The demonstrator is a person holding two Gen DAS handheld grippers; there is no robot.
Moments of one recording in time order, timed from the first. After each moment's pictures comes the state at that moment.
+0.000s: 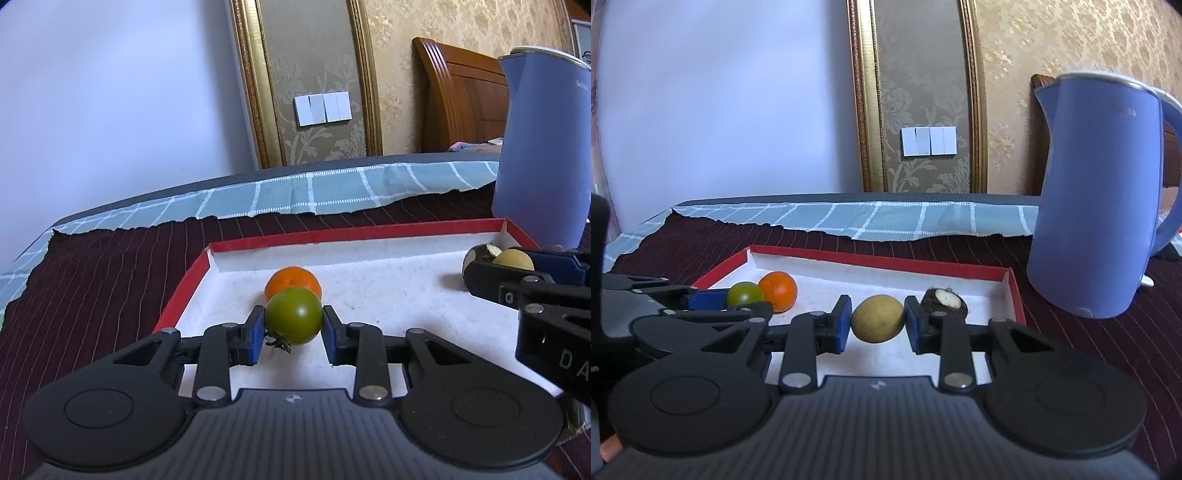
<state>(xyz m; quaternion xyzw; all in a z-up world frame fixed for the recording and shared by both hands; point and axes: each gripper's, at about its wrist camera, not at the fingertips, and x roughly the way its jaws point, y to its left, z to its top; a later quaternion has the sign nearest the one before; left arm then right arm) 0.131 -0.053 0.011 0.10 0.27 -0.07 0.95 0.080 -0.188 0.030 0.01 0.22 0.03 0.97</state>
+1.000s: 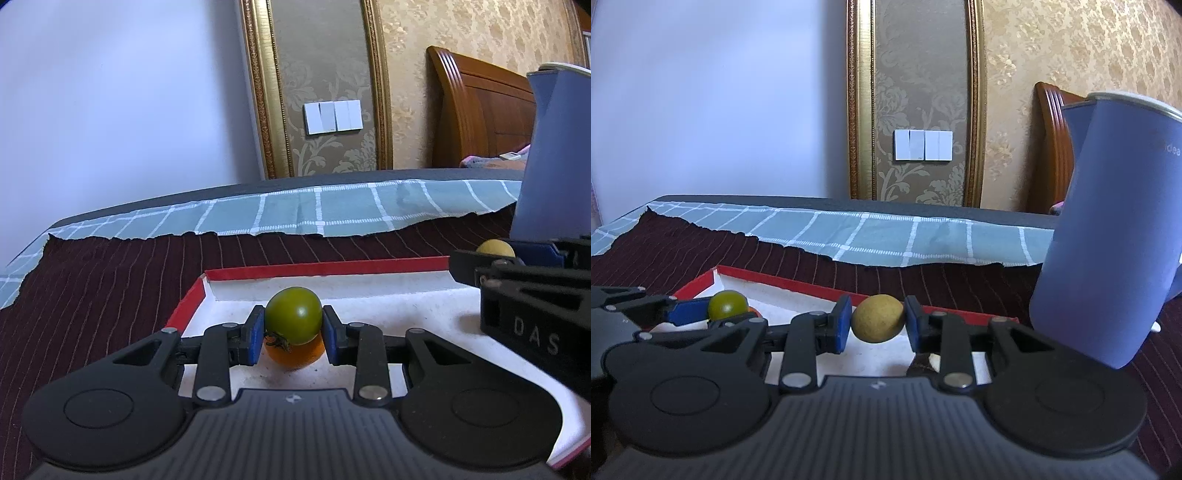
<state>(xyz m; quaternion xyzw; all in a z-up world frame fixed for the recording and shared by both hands) 0.165 -0.056 0.015 0.08 0.26 -0.06 0.96 0.137 -0.186 0.037 -0.01 0.23 0.01 0.97</state>
